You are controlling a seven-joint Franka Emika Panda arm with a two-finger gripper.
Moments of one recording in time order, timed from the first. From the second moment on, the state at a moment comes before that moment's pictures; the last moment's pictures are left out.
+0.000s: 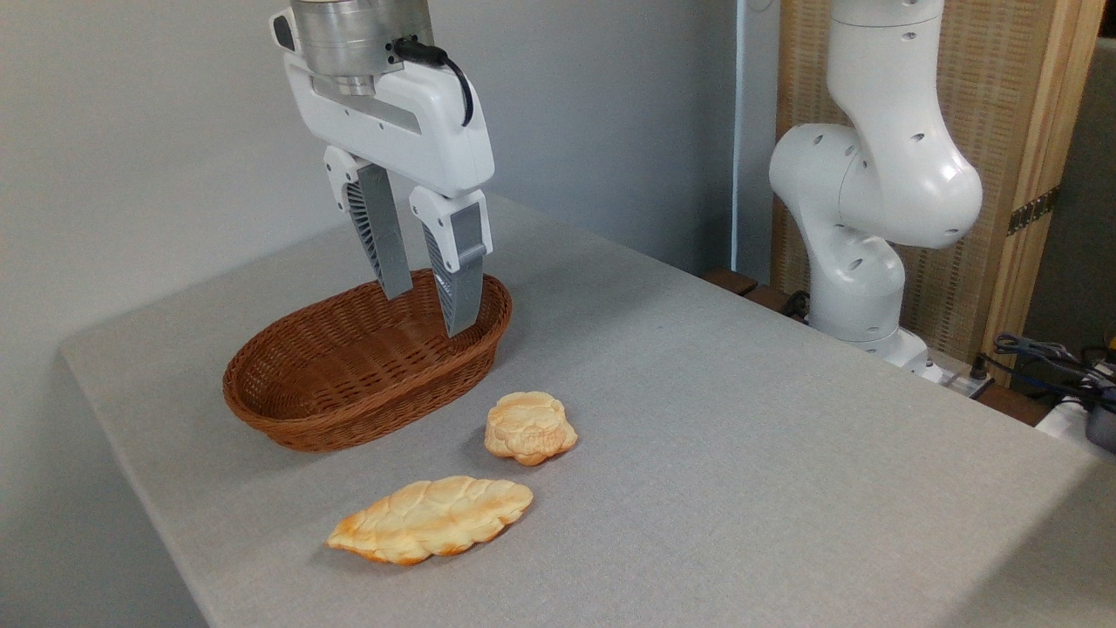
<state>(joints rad) -0.02 0.02 -0.05 -1.58 -0.05 1.61 0.64</state>
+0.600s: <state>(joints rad) -0.02 0.00 -0.04 -1.63 -0.05 1.61 0.69</state>
